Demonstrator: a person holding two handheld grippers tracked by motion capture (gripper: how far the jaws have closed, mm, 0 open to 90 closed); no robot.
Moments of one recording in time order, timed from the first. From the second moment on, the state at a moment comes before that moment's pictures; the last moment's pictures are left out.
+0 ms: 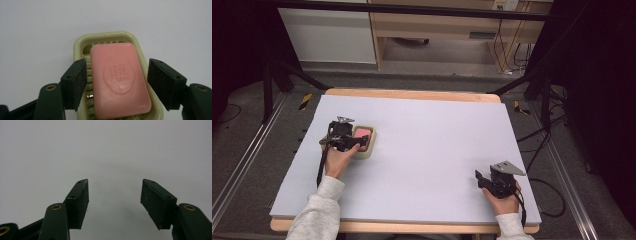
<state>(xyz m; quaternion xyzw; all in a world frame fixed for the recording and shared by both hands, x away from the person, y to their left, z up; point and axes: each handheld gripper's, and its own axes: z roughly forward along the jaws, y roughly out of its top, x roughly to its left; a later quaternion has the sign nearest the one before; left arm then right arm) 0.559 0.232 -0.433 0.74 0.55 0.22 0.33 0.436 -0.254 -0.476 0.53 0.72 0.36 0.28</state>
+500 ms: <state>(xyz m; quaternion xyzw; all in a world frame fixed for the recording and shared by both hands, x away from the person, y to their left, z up) 0.532 0.239 -0.421 0.75 0.51 0.22 0.37 0.436 -0.256 -0.476 0.53 0.71 0.36 0.28</state>
